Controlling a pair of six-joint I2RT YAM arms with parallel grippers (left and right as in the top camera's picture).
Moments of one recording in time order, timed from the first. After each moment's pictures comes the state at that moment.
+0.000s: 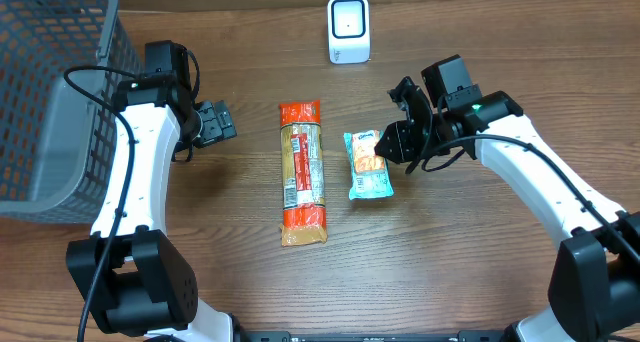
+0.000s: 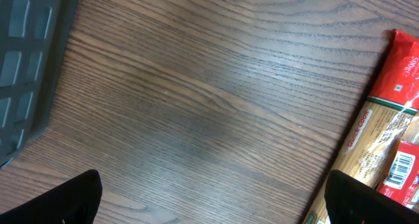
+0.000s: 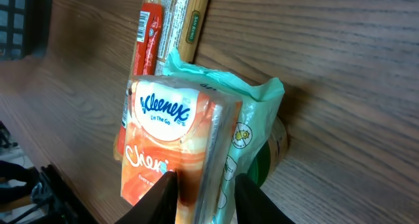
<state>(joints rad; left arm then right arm) 0.12 1.73 1.48 -1.07 -0.10 -0.28 0.37 1.74 1.32 -0.76 -0.53 0.17</state>
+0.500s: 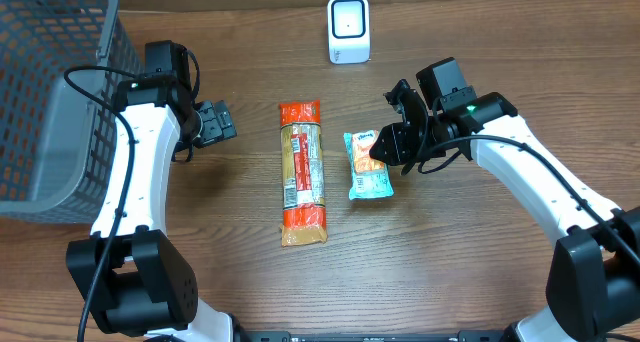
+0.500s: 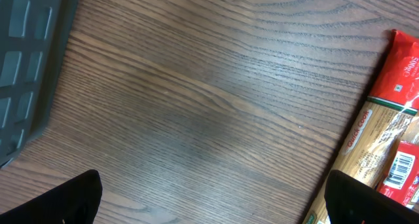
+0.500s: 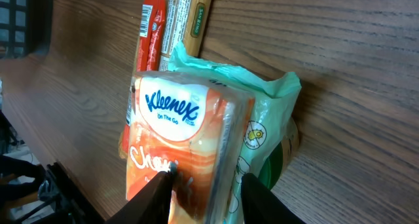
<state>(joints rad) 0.12 1.73 1.48 -1.07 -0.10 -0.28 0.39 1.75 1.32 -0.76 -0.54 0.20</state>
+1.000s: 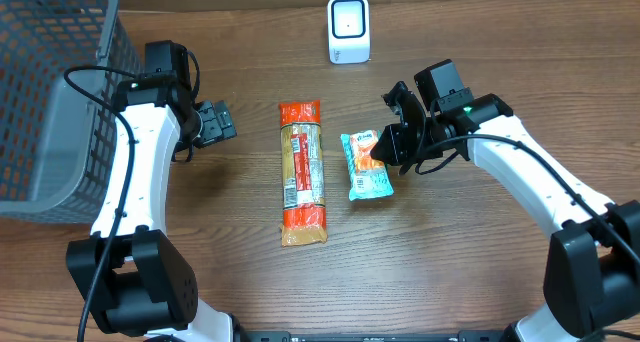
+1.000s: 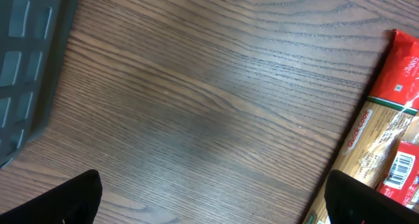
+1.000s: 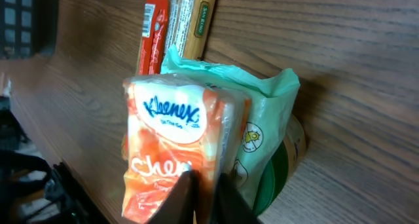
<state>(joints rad) 0.12 1.73 1.48 -1.07 -0.10 -0.28 0.39 1.76 1.30 -0.72 -0.57 0.20</state>
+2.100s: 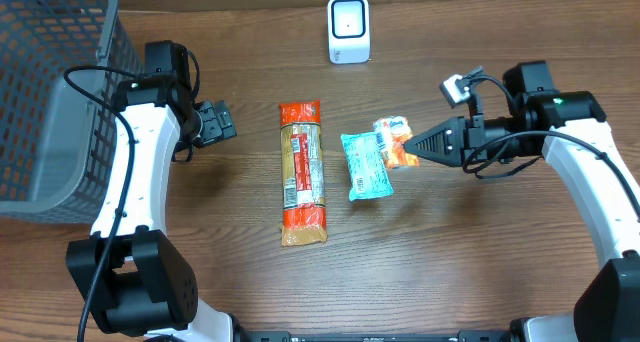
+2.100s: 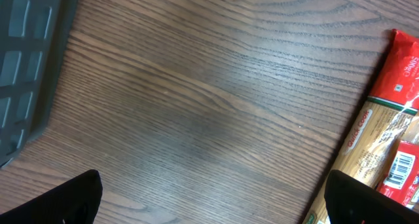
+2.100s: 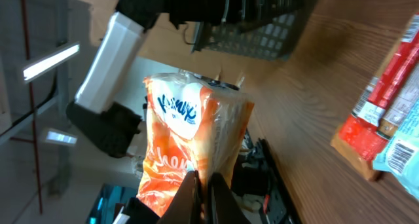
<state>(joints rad) 0.12 1.73 1.48 -1.07 -0.10 -0.28 0.09 1.61 1.28 -1.12 -1.51 -0.22</state>
